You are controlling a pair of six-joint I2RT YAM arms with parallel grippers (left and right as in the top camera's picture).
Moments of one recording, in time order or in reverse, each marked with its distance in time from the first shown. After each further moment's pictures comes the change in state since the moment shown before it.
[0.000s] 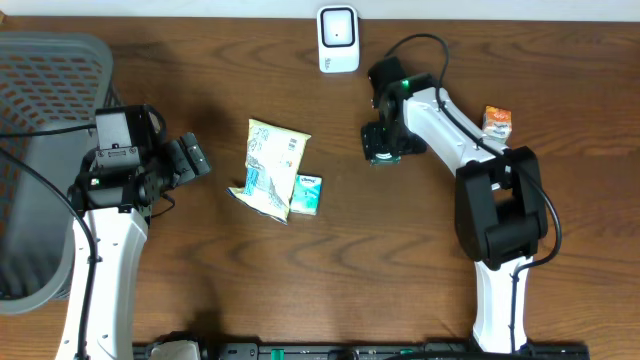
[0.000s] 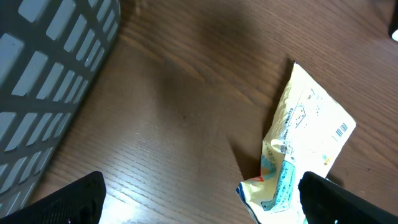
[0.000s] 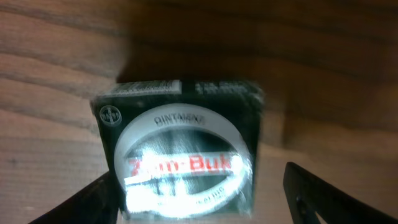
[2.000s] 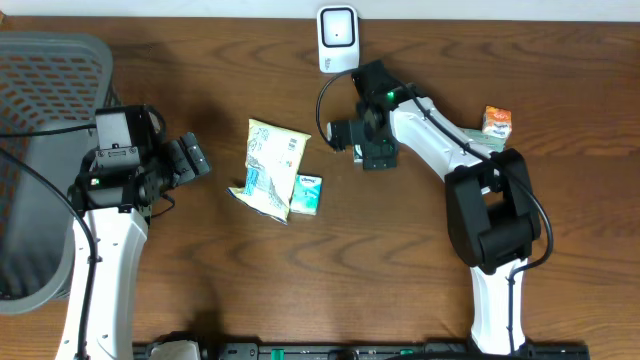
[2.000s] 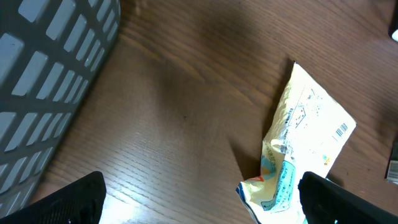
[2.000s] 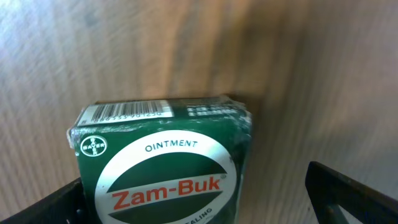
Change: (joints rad) left arm 0.000 0.000 0.000 0.000 0.000 0.000; right arm 0.061 -0.009 -0.045 0.215 0.023 -1.456
